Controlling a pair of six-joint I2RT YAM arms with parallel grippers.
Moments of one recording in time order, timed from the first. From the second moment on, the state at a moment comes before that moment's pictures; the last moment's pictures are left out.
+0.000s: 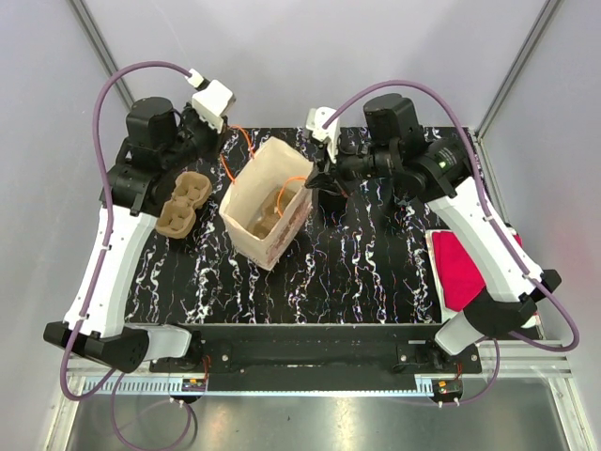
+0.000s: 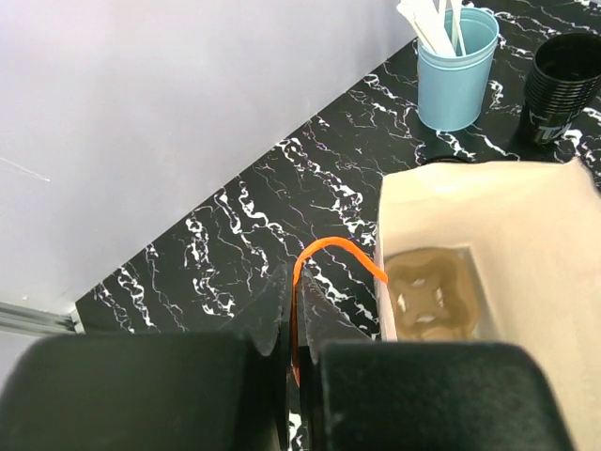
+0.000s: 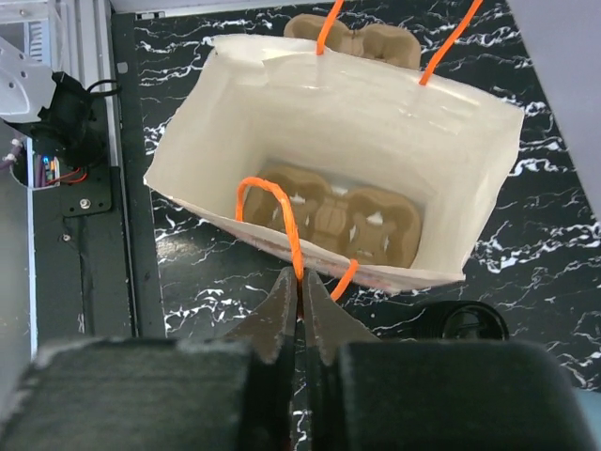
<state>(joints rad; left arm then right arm) -0.29 1.29 1.71 -0.66 0.28 0.33 0.71 1.57 2.08 -0.99 -0.54 -0.40</state>
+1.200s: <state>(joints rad) -0.29 0.95 1.42 -0.61 0.15 0.40 0.42 1.44 1.82 -0.76 0.11 -0.35</state>
